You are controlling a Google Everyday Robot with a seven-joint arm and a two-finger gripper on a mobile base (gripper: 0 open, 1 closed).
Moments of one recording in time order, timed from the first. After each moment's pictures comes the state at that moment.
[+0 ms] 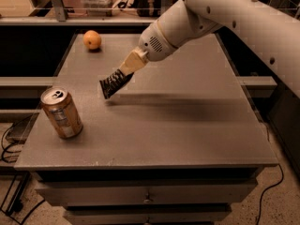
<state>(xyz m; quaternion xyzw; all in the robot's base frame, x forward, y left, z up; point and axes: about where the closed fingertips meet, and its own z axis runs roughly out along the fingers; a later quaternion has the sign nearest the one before) 0.590 0.066 0.915 -0.51 0.76 0.29 0.27</state>
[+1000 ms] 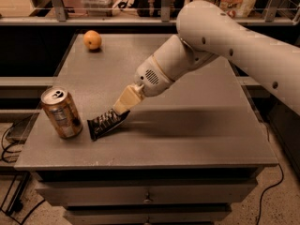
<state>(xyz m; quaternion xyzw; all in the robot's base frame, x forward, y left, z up) 0.499 0.075 0.860 -0.48 0.78 0.37 0.15</state>
